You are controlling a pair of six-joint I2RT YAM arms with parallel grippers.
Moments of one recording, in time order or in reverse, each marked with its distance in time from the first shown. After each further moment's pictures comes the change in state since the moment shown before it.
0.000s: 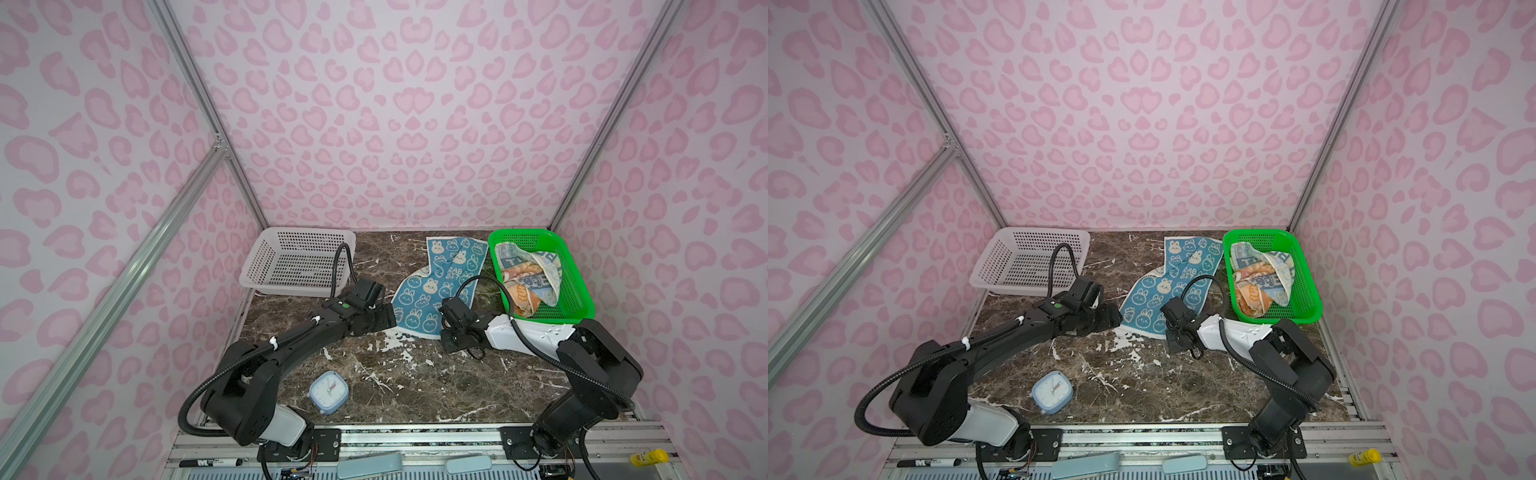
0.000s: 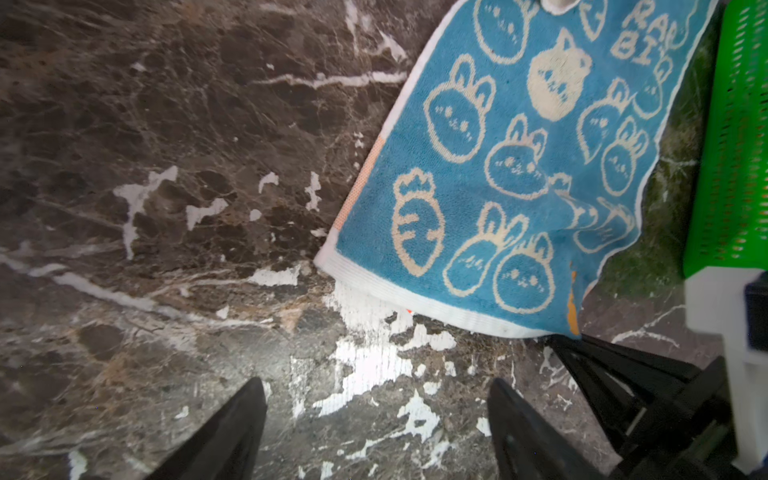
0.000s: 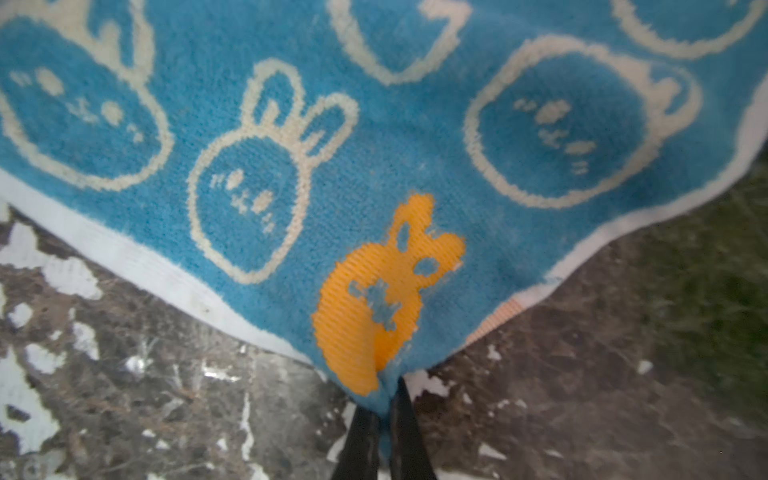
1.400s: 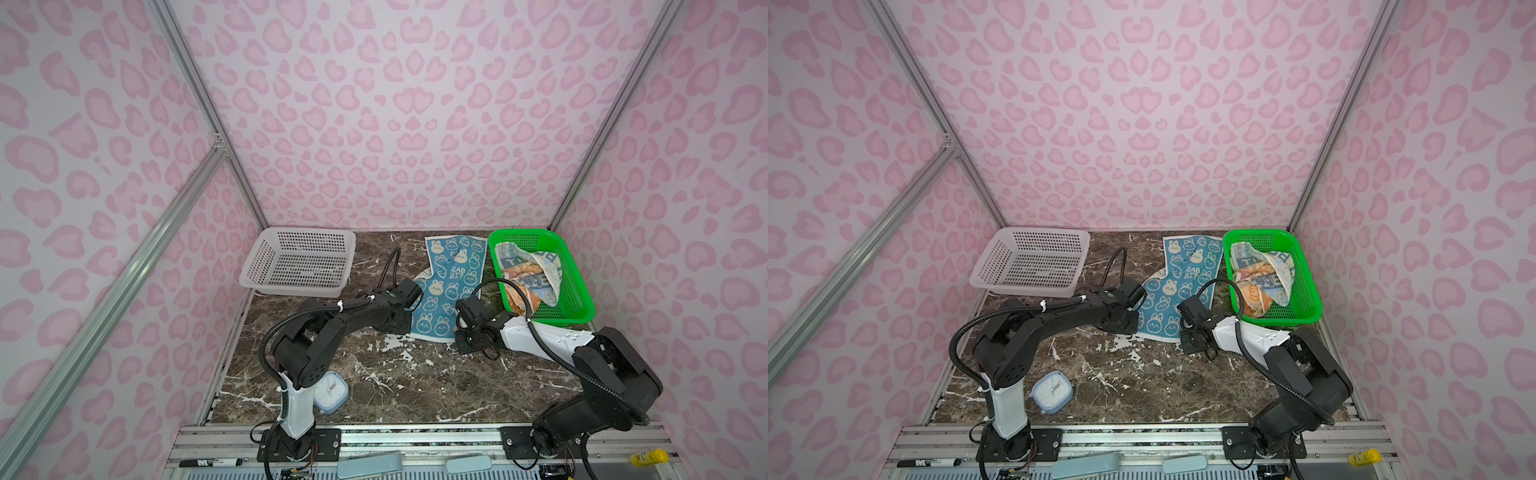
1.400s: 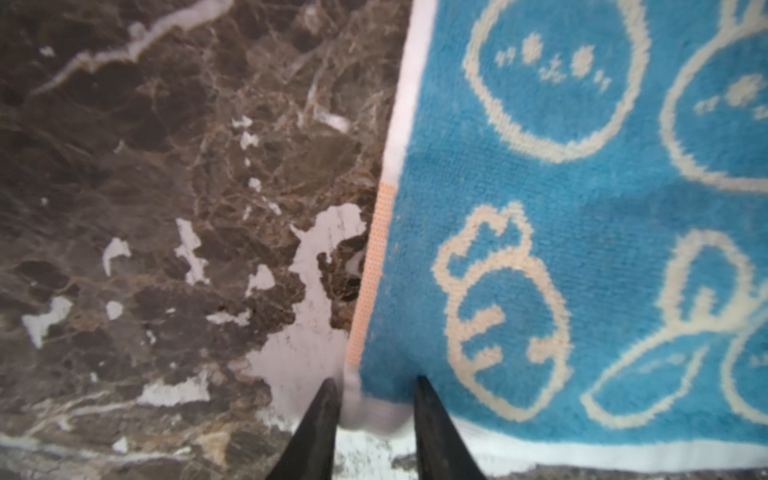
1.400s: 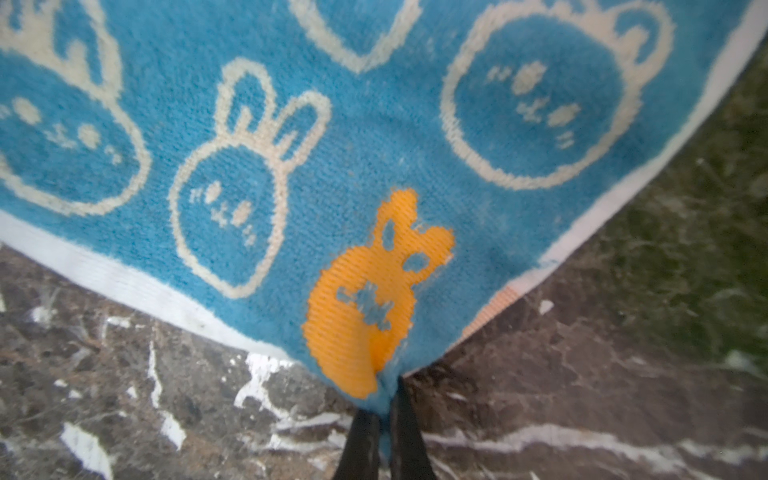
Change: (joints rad) left arm -0.145 0.417 0.266 -0.121 -0.180 0.133; right arm -0.092 -0.075 -0.059 -0.039 -0.058 -0.066
